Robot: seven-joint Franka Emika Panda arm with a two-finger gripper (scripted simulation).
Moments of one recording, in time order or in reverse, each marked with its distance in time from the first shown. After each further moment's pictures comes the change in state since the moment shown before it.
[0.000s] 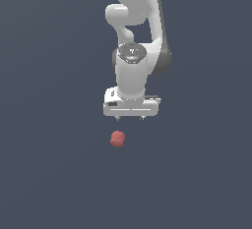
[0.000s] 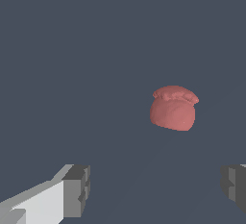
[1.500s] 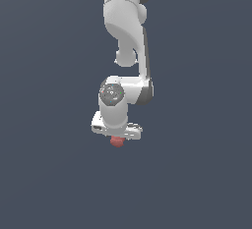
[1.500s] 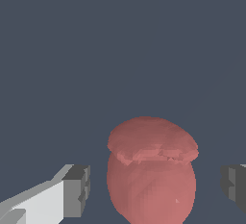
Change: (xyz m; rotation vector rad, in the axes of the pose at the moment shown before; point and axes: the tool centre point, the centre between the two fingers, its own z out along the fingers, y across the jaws) arm 0.037 0.057 0.096 -0.013 -0.024 0.178
